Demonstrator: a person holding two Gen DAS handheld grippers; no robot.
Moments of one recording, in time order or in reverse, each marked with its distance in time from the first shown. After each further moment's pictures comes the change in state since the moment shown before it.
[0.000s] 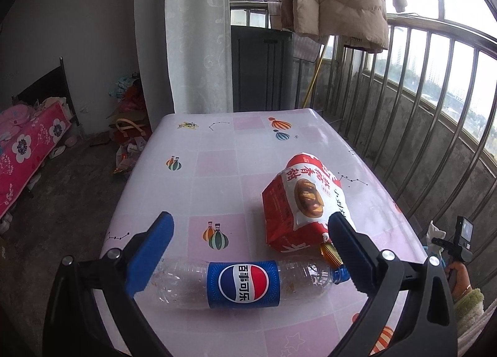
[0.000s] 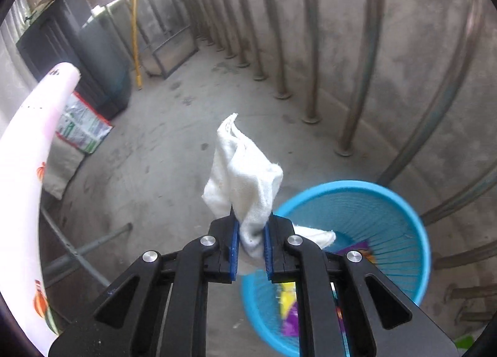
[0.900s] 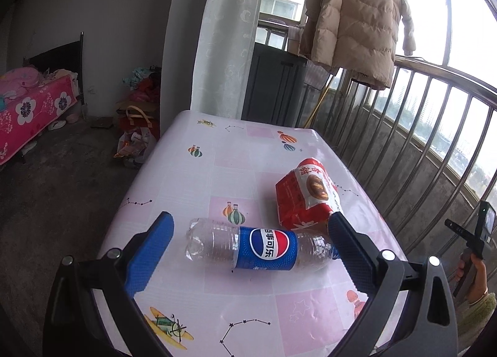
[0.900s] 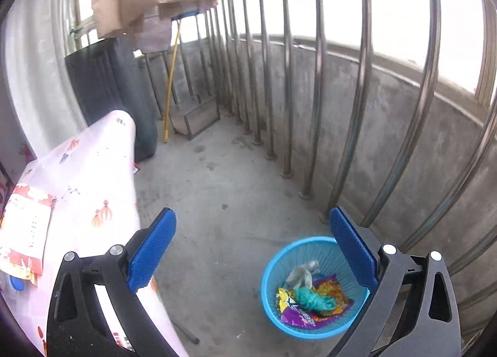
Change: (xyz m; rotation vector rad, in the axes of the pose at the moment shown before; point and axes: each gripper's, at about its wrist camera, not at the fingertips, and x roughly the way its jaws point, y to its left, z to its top) left arm -0.062 0.061 -0.054 -0.164 -0.070 -0.052; right arm -0.221 0.093 -0.015 -0.199 -0.388 0.060
